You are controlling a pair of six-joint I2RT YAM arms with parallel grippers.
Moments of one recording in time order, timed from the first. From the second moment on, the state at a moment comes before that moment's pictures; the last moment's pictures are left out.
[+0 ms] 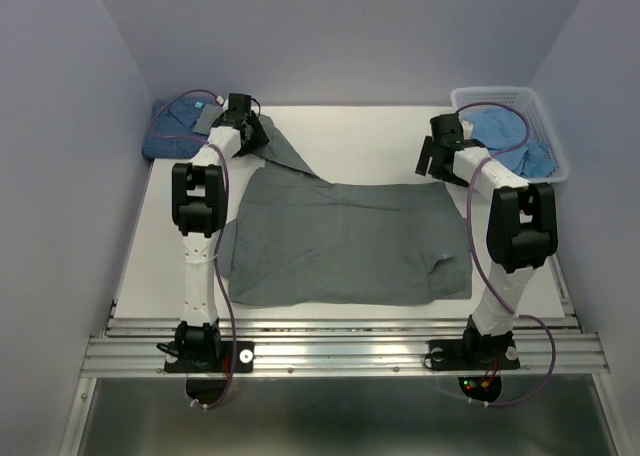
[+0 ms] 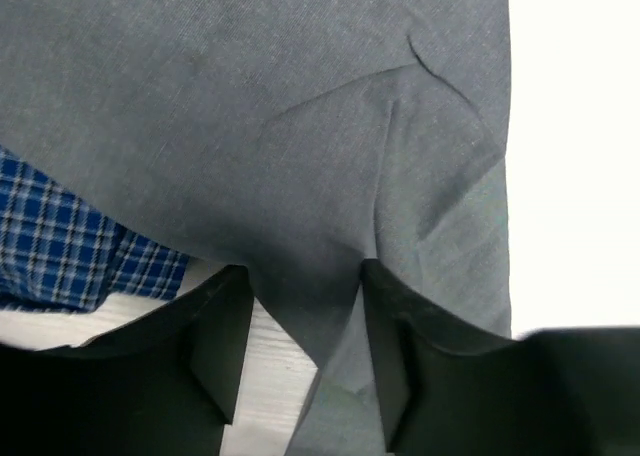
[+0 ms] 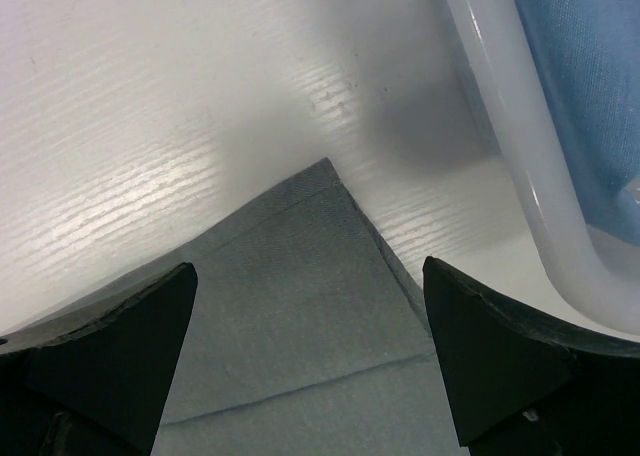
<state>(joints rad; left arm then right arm) -0.11 2.43 2.05 -0.47 -0.07 -0.55 0.14 1.91 1.45 -0.51 0.41 0.42</state>
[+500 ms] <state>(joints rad) -0.11 2.33 1.95 -0.40 0.10 -0.61 0.14 2.01 1.49 -0.53 0.41 0.41</state>
